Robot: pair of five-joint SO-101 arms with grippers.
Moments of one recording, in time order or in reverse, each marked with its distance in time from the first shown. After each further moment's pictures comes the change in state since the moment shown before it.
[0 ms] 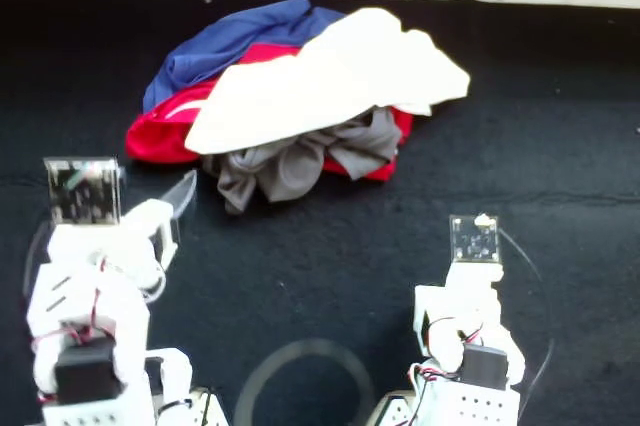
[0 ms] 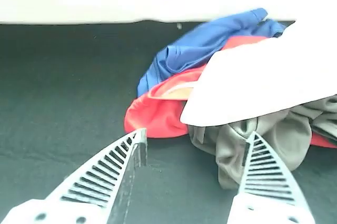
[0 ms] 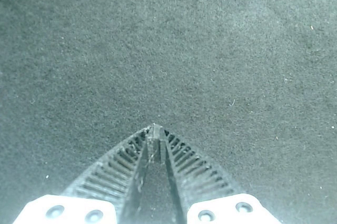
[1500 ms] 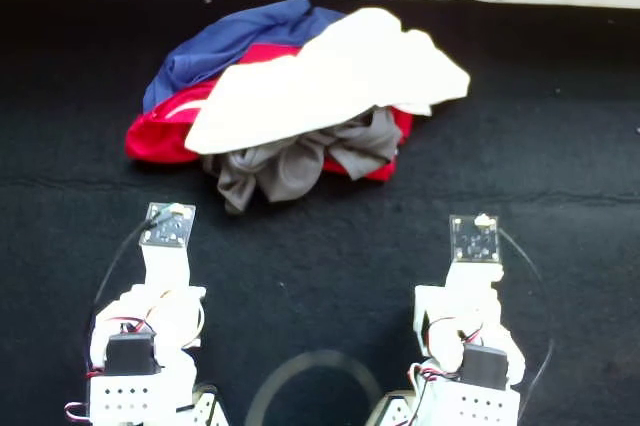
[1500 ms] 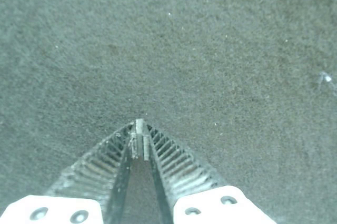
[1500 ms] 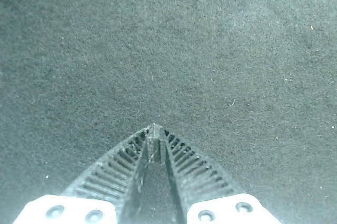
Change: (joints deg) left arm 5.3 -17.8 36.3 22.3 0.3; right arm 0.0 0.0 0.0 0.0 0.0
